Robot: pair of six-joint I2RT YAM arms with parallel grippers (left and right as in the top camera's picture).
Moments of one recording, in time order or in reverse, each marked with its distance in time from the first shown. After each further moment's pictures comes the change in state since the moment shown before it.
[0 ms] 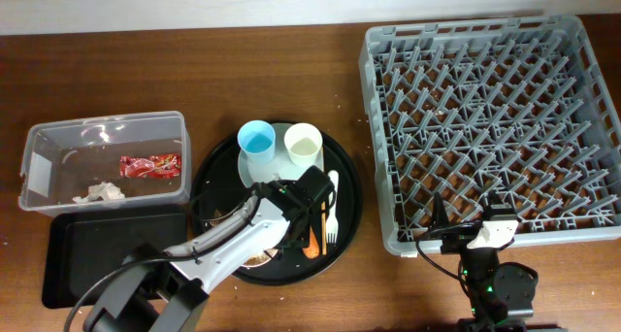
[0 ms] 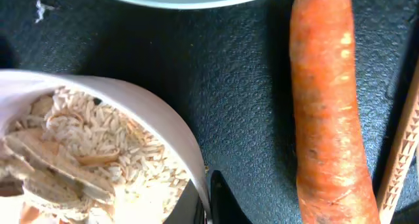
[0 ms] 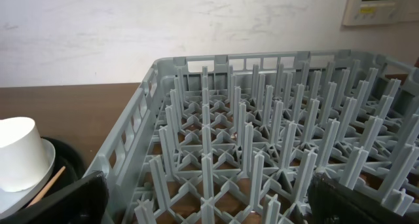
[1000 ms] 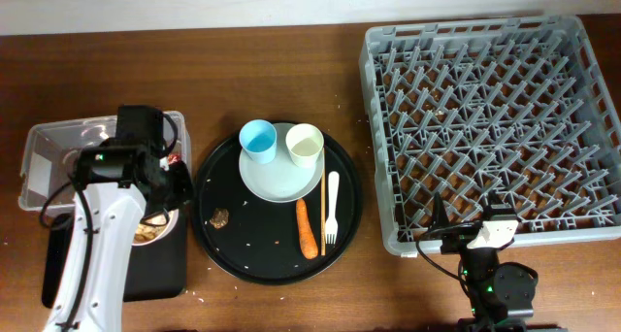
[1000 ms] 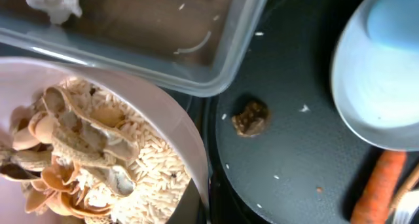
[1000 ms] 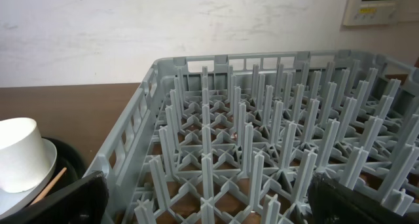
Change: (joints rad) left arm 0.756 -0.280 0.228 -0.344 0.099 0.333; right arm 0.000 0.000 0.000 0.000 0.000 0.000
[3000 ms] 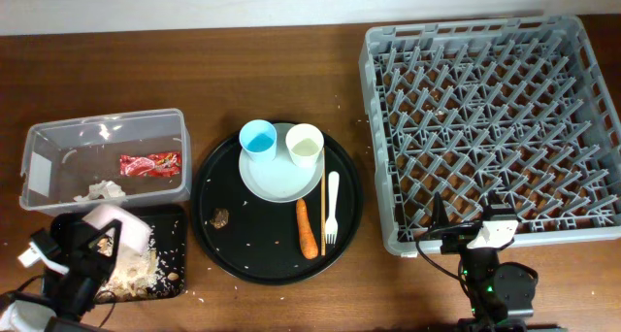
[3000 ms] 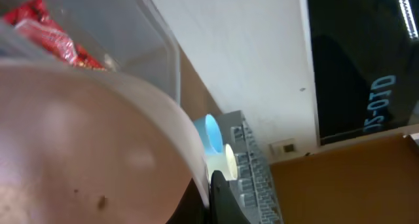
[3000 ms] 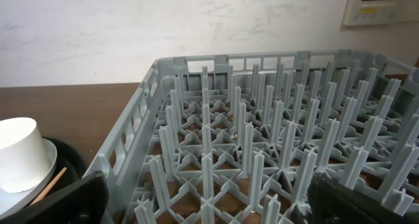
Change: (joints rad) left arm 1.192 -0.019 -0.567 0.183 1.492 0.928; right arm 0.000 0.000 0.000 0.000 0.000 0.000
